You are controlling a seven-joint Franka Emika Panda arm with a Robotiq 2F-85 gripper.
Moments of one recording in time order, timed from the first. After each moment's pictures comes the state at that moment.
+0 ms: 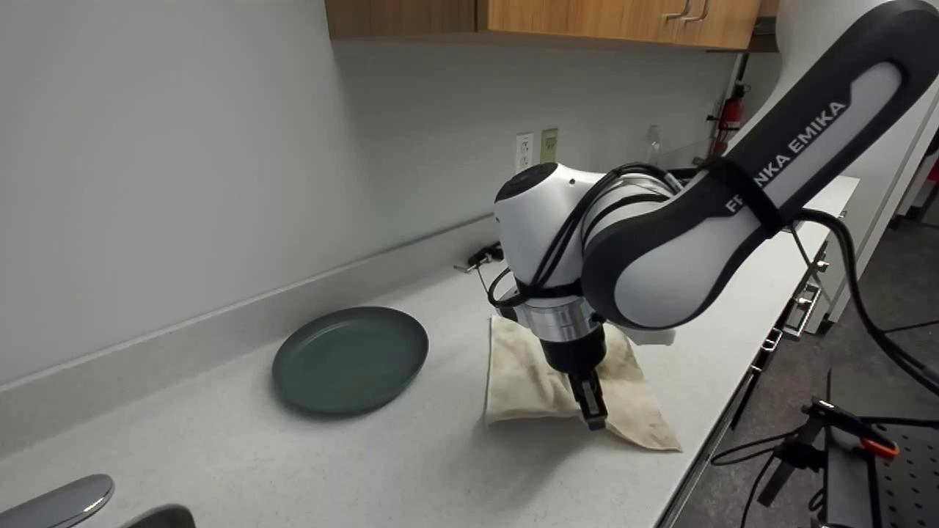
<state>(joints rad) 0.19 0.45 0.17 -2.08 -0.21 2.19 -0.18</state>
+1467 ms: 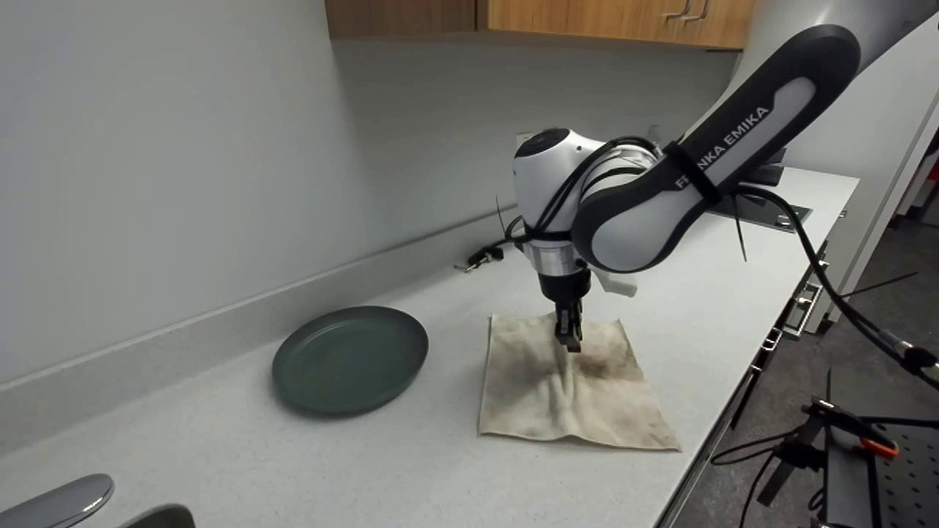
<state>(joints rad) 0.14 0.48 0.01 -2.00 -0.32 2.29 0.00</state>
